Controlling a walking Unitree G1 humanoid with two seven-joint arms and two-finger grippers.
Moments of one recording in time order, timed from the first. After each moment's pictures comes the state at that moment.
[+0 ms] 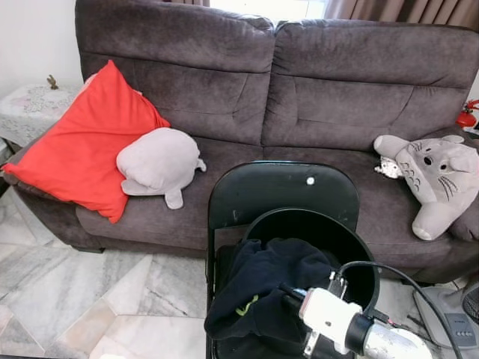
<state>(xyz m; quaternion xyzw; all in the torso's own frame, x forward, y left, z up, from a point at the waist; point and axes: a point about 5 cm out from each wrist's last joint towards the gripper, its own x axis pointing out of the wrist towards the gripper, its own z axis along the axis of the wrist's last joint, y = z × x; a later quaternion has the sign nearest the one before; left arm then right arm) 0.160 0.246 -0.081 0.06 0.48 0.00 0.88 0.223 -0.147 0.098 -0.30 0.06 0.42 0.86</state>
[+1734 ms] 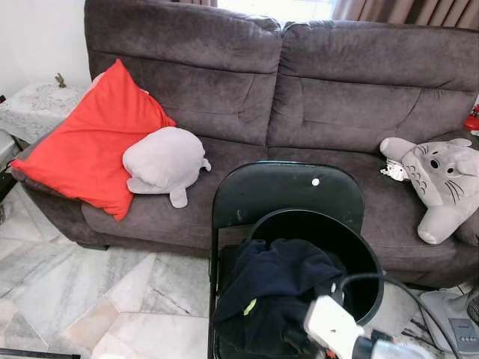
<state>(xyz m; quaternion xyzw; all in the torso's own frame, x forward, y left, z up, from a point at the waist) 0.160 0.246 -0.080 0.06 0.48 0.00 0.88 0.196 -0.151 0.084 -0.19 0.21 0.45 0.85</state>
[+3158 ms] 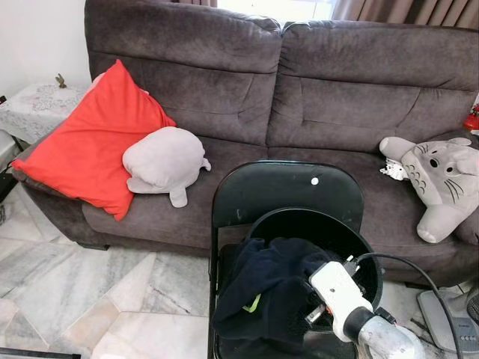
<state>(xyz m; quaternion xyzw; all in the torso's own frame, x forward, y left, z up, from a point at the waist) 0.160 0.246 -0.080 0.06 0.48 0.00 0.88 0.232 -0.153 0.096 -0.20 0.16 0.25 0.93</state>
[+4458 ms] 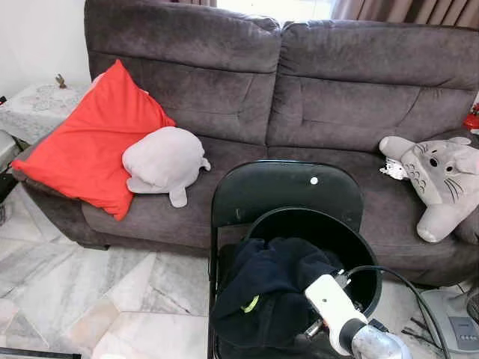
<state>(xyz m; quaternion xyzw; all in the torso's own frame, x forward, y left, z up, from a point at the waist) 0.160 0.245 -0.081 0.06 0.48 0.00 0.88 0.230 -0.157 0.064 -0.21 0.25 0.24 0.91</state>
